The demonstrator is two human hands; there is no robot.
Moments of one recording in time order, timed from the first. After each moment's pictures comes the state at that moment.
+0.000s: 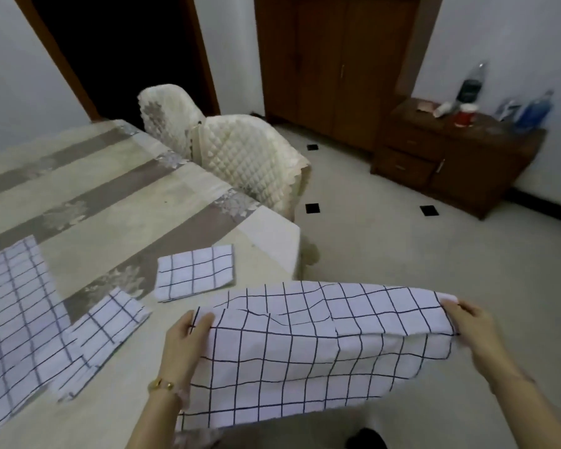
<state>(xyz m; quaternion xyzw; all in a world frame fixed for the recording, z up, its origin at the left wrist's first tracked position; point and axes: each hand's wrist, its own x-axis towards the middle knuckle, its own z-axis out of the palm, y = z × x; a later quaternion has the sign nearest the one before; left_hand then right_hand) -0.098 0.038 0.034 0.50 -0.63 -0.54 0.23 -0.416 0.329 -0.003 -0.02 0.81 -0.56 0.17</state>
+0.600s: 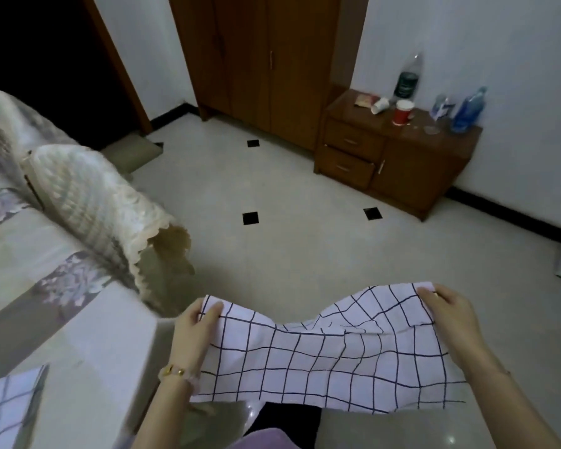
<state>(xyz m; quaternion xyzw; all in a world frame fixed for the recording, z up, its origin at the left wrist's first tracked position) -0.475 0.057 0.006 0.45 -0.65 -0.59 0.18 -0.708 0.351 0.016 0.00 0.83 -0.54 0.15</state>
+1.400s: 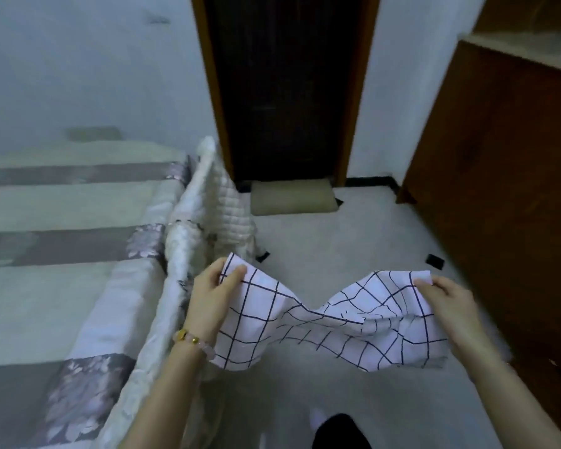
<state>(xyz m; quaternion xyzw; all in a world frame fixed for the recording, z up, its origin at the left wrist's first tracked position) -0.693 -0.283 0.109 0.56 -0.52 -0.41 0.50 -1.030 -0.253 0.084 -0.40 0.70 -0.47 0.35</state>
